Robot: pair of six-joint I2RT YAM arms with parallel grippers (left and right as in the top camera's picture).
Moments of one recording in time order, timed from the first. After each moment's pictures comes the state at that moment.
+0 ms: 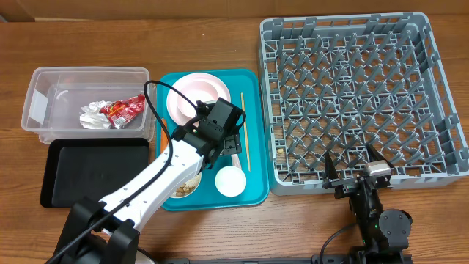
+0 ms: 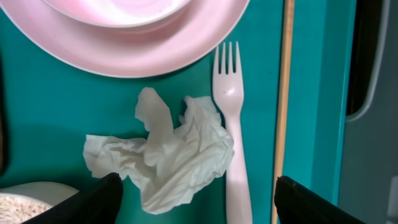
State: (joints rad) left arm -0.58 1.60 1.05 -0.63 -0.17 -0.70; right arm 0.05 0.01 0.02 -0.02 -0.12 -0.02
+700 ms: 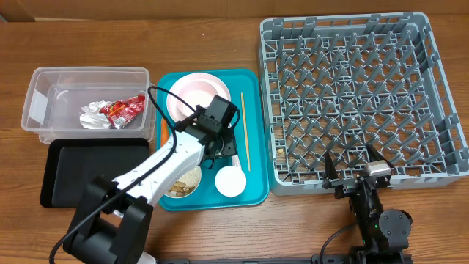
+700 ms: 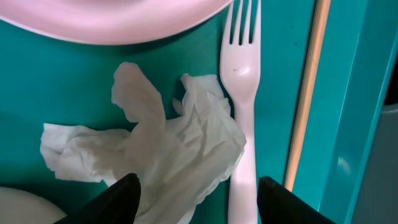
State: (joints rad) left arm -0.53 1.70 1.05 -0.62 -0.02 -0.71; right arm 0.05 0.01 0.02 -0.02 -0.12 -0.02
